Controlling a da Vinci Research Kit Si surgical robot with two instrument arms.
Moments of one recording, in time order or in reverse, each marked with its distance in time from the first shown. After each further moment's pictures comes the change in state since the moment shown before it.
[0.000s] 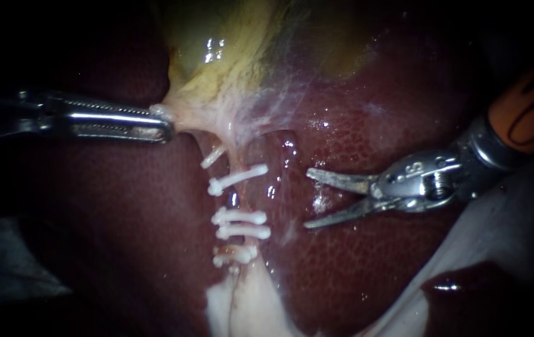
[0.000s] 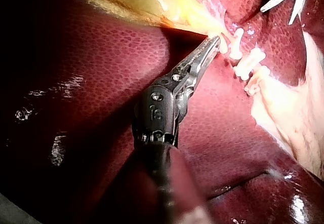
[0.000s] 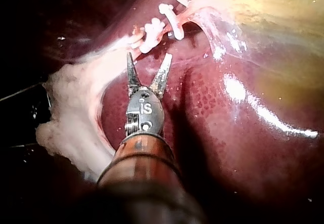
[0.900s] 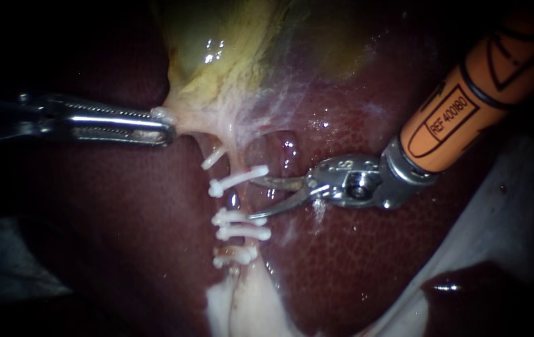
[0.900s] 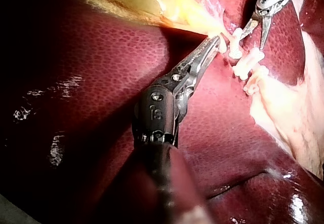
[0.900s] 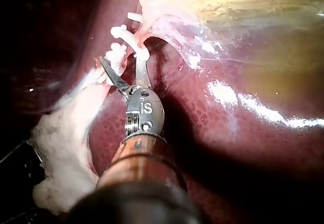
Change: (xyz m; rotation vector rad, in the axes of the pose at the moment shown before) right arm -0.001 0.004 0.009 0.221 0.077 0.186; left arm 0.000 0.000 0.000 -0.001 -0.001 0.001
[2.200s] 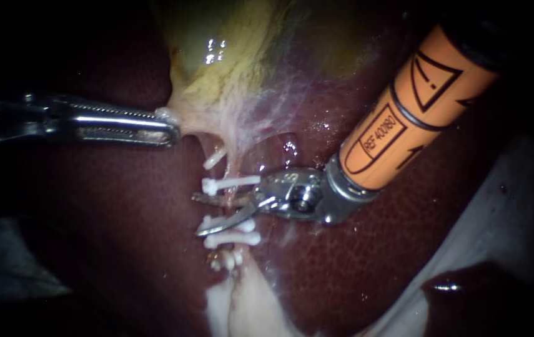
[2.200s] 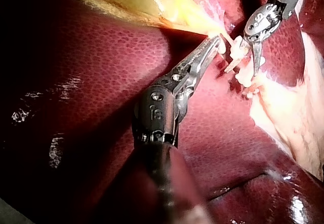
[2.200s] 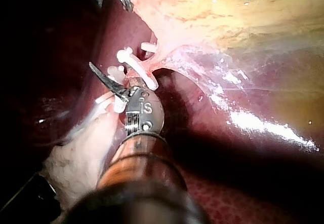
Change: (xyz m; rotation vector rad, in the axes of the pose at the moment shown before) right arm 0.002 0.000 0.007 0.160 0.085 0.056; left arm 0.000 0.000 0.001 0.000 0.000 0.000
